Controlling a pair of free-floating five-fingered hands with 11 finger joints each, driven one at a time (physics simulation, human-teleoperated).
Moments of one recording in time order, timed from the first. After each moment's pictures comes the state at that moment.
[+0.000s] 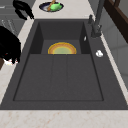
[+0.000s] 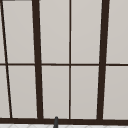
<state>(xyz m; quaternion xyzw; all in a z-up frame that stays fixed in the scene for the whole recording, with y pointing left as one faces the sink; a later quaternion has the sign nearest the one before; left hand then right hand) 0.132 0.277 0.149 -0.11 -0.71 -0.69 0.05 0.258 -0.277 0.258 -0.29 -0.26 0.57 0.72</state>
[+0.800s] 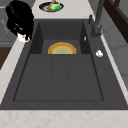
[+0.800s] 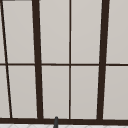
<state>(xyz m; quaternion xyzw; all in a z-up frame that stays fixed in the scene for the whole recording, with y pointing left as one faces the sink) 0.132 0.277 0.149 -0.11 -0.71 -0.69 0.05 0.289 -0.148 0.283 -0.30 -0.26 0.57 0.71</state>
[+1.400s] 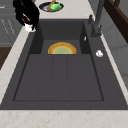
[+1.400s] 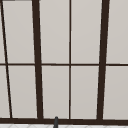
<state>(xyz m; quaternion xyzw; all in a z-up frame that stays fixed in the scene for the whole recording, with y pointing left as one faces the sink) 0.132 0.277 0.149 -0.11 -0.71 -0.69 0.05 0.299 -0.057 0.280 -0.29 -0.27 0.57 0.72</state>
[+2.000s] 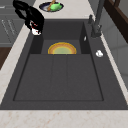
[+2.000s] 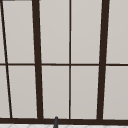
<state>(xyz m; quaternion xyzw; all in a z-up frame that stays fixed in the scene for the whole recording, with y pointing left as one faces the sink) 0.132 0.277 0.149 -0.11 -0.71 -0.69 0.05 0.302 0.031 0.203 -0.28 -0.28 0.57 0.72</state>
